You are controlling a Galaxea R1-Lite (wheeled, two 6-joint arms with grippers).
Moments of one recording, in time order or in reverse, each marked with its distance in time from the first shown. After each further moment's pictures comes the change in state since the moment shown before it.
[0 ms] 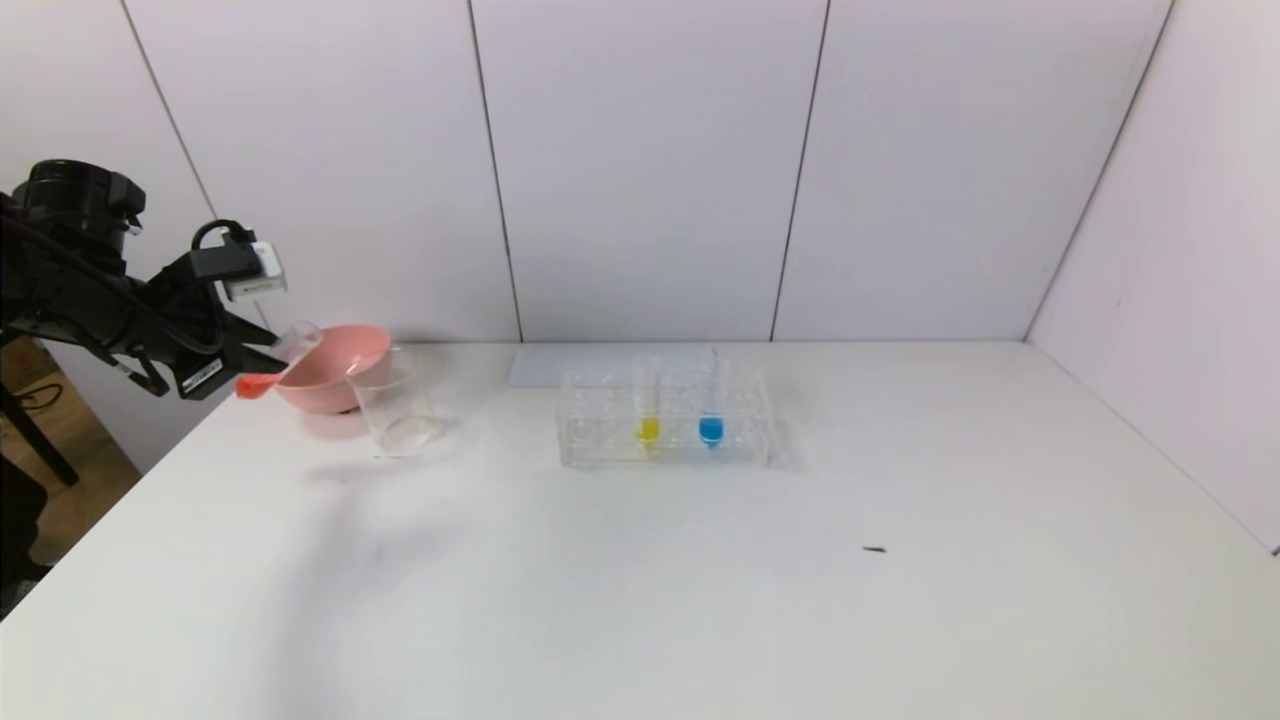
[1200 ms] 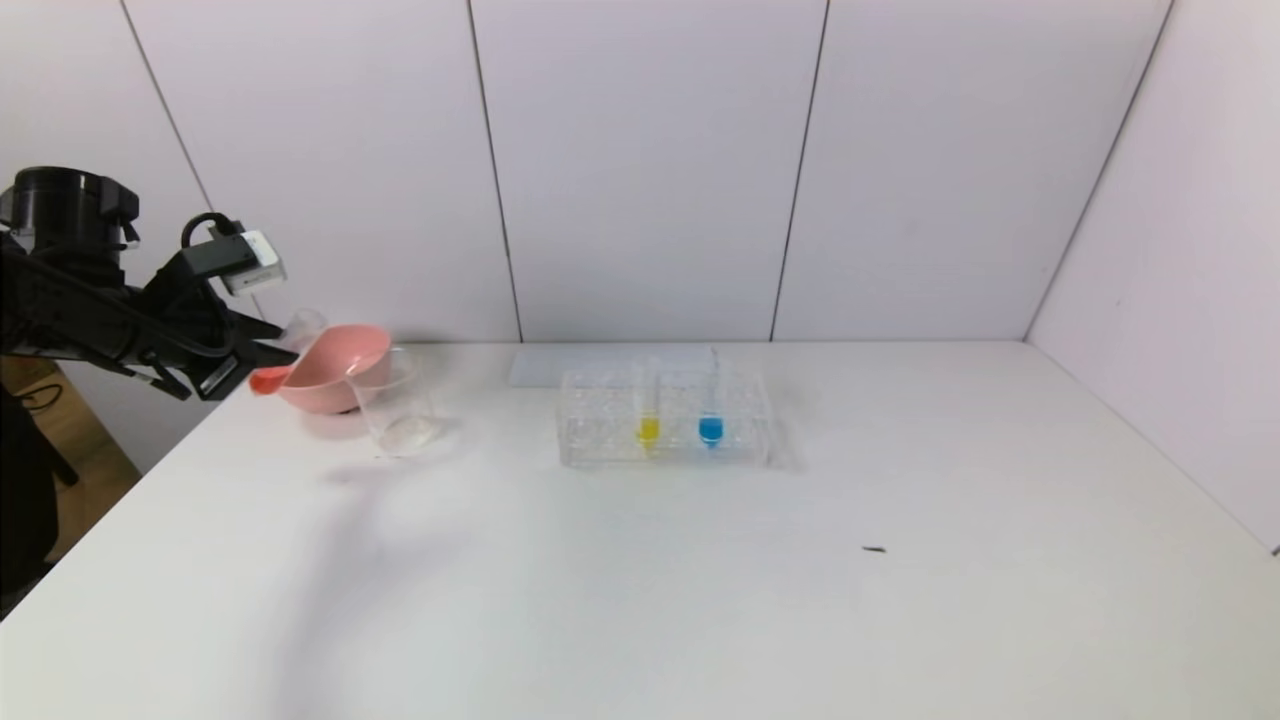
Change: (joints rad) left arm -0.020 -0.085 0.198 -0.224 -0.010 -0.170; right arm 0.000 0.000 0.000 0.000 0.000 0.000
